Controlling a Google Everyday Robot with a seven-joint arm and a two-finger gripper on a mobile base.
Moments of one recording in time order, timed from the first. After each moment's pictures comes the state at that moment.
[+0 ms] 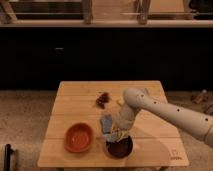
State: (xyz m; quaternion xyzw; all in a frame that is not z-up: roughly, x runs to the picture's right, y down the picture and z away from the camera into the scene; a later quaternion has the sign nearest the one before) arm 0.050 0.242 0.733 -0.40 -0.34 -0.26 0.81
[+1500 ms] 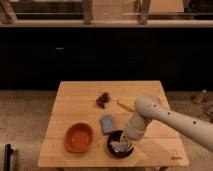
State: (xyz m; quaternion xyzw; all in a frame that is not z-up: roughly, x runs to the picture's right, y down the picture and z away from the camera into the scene) arm 0.101 0.273 0.712 -0.40 -0.32 -0.24 0.82
